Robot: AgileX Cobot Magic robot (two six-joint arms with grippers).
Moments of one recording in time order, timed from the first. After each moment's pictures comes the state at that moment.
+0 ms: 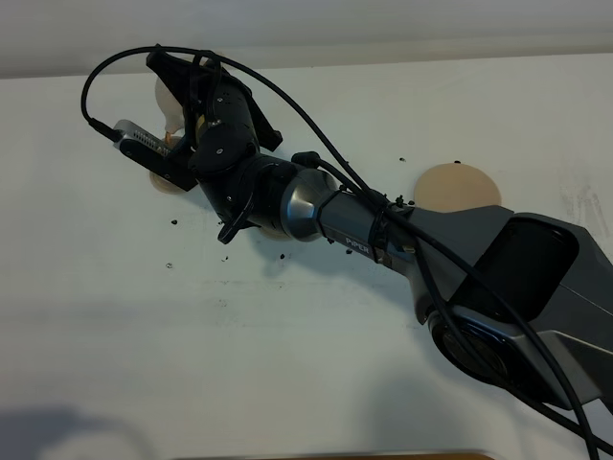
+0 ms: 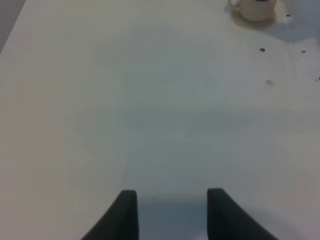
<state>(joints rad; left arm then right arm) 0.05 -0.01 -0.46 0.02 1.06 -0.04 0.86 2.54 -2.13 -1.58 0.65 -0.46</state>
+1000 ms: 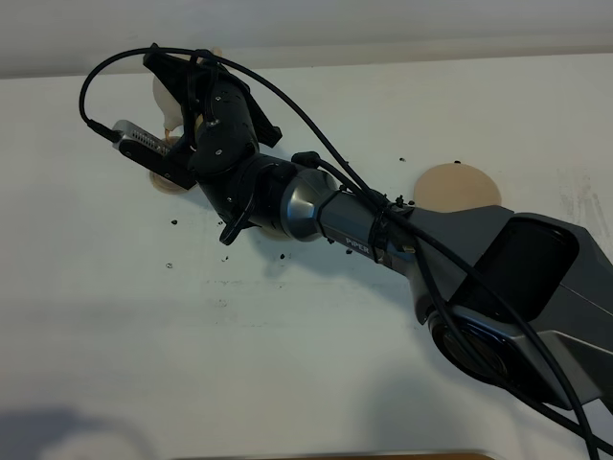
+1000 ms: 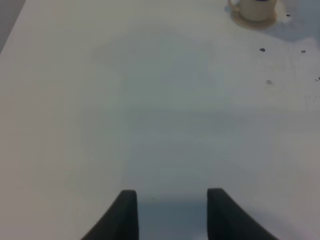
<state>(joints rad) 0.05 -0.01 -0.46 0.02 1.06 -0.04 0.86 2.54 -2.13 -1.62 0.64 -0.45</state>
